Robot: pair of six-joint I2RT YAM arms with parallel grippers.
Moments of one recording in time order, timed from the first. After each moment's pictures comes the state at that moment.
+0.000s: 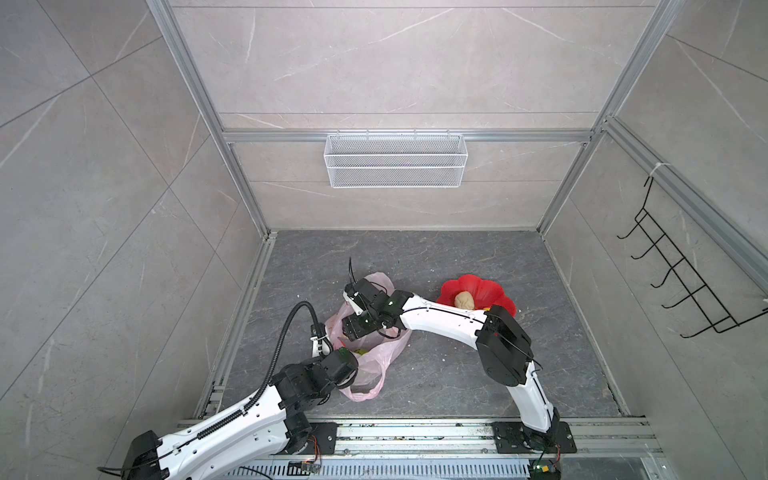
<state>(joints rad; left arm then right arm) -0.97 0.72 0.48 -0.82 -0.60 -1.02 1.01 2.17 1.75 -0.55 -0.10 0.42</state>
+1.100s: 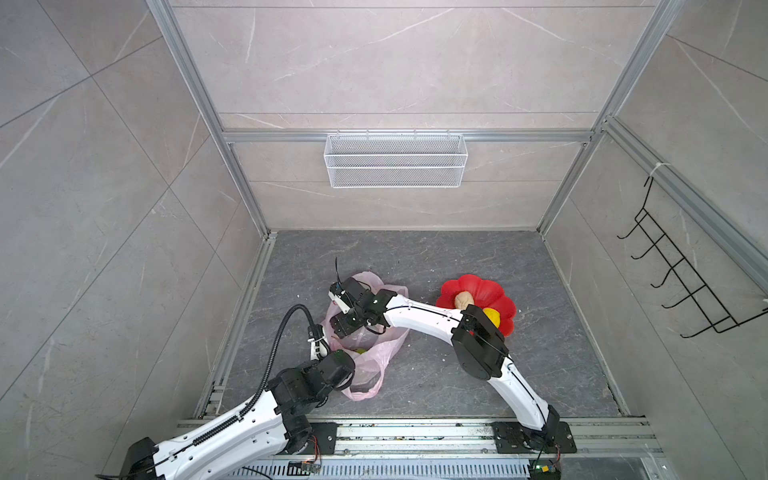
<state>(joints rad) -0.97 0.67 0.43 -0.77 -0.61 -1.02 1.01 2.38 2.00 -0.55 -0.11 0.31</state>
